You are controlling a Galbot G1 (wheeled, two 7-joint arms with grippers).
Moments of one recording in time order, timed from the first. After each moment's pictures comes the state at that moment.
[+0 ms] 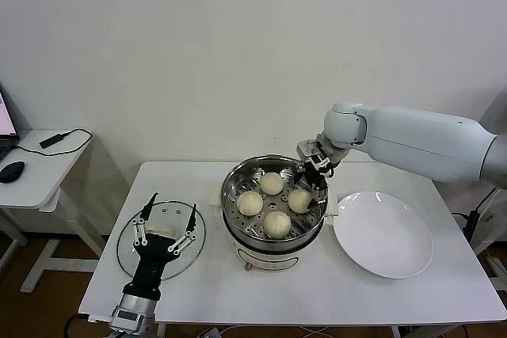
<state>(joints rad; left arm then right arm) 1.59 -1.37 -0.48 -2.12 0.15 -0.27 -0.02 0.62 0.97 -1.45 1.31 0.41 -0.18 -1.03</state>
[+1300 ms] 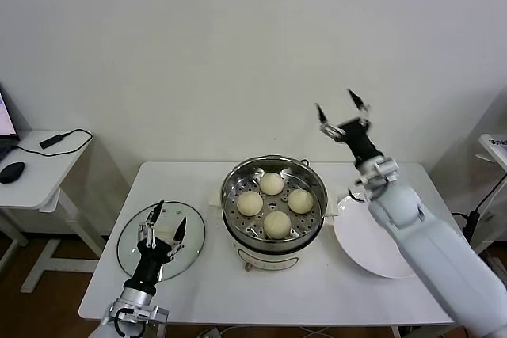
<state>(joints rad) 1.49 -1.31 -0.53 -1.88 0.95 -0.22 -0.19 -0.70 0.87 0.08 1.56 0.40 0.33 0.17</state>
